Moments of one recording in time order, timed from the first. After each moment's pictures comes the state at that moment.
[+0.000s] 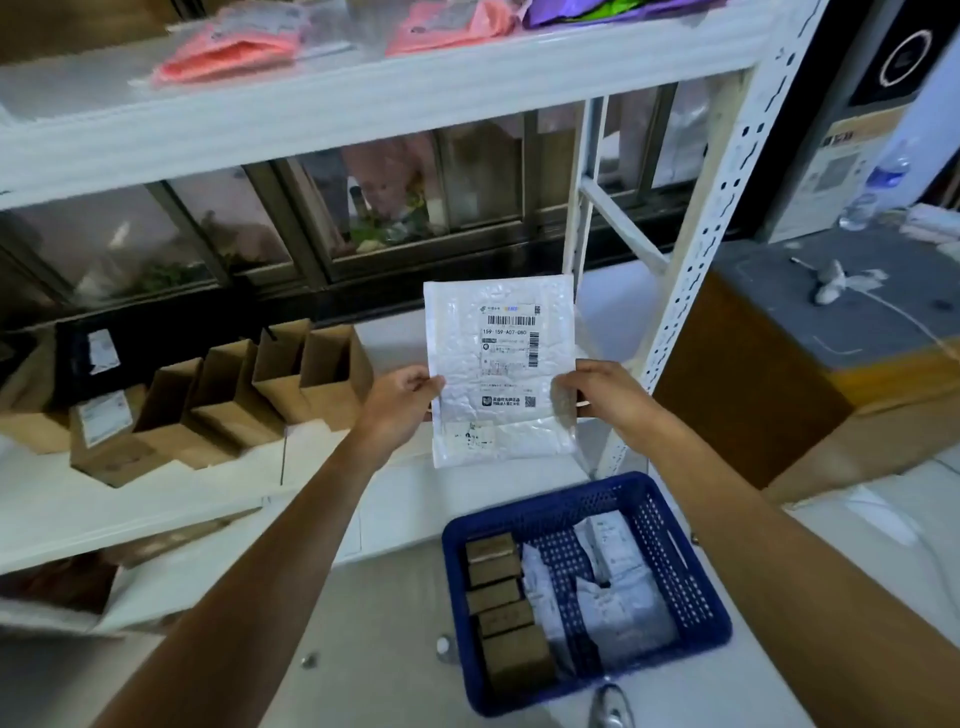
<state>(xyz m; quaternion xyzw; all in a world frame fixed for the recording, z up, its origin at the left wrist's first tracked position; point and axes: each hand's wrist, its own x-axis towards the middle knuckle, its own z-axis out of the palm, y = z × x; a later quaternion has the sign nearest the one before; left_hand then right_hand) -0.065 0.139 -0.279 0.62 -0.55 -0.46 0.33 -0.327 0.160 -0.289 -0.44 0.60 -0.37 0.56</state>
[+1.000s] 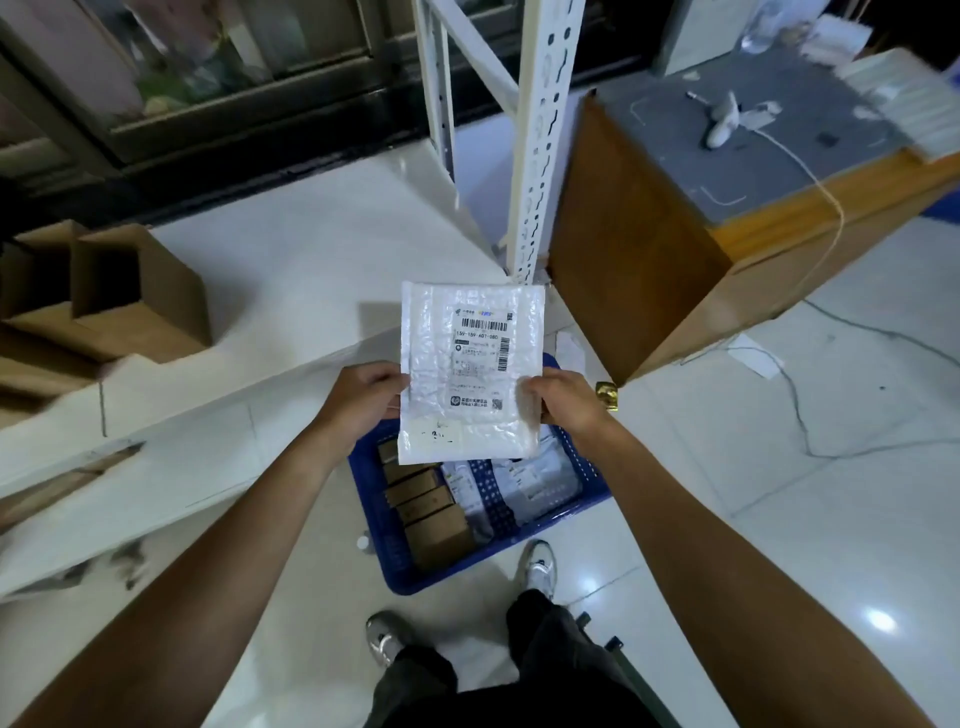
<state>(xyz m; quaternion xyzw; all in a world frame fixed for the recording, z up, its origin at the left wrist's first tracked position) -0.189 0.178 -0.403 0.62 -0.51 -0.56 0.19 -0.434 0.251 -0.423 -0.24 0.68 -0.36 0.59</state>
